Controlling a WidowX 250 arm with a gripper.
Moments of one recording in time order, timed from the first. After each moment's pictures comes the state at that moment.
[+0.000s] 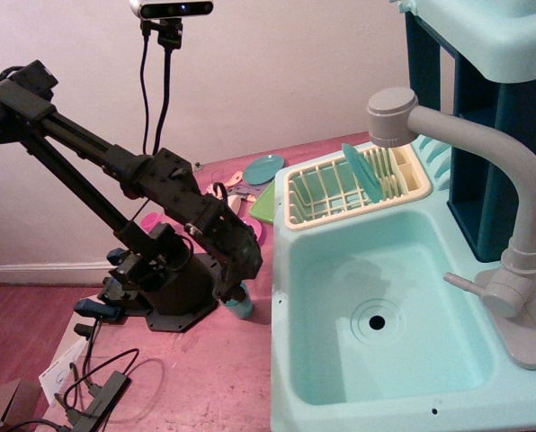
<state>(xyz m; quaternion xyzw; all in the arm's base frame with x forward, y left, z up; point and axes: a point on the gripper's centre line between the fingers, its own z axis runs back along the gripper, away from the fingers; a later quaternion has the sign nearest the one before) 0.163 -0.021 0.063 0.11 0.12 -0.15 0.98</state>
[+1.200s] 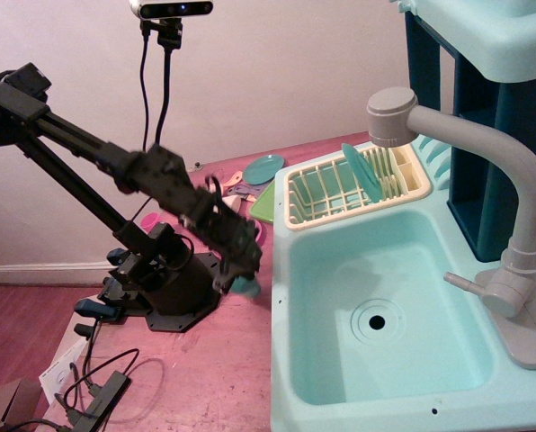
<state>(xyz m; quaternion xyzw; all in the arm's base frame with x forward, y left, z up) 0.174 0.000 0.085 0.14 0.08 -0.18 0.97</state>
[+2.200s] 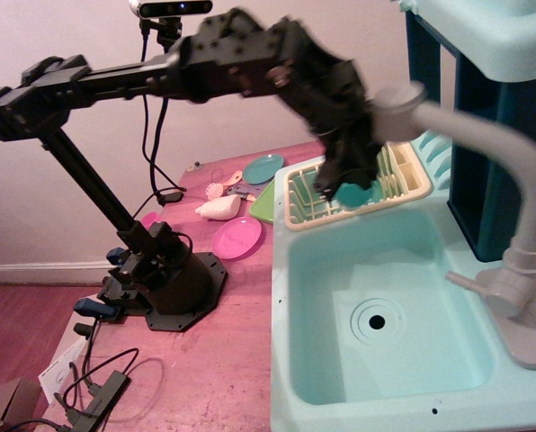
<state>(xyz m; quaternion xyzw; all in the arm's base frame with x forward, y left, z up) 0.352 0.019 0.183 0.20 -0.02 -0.33 0.92</state>
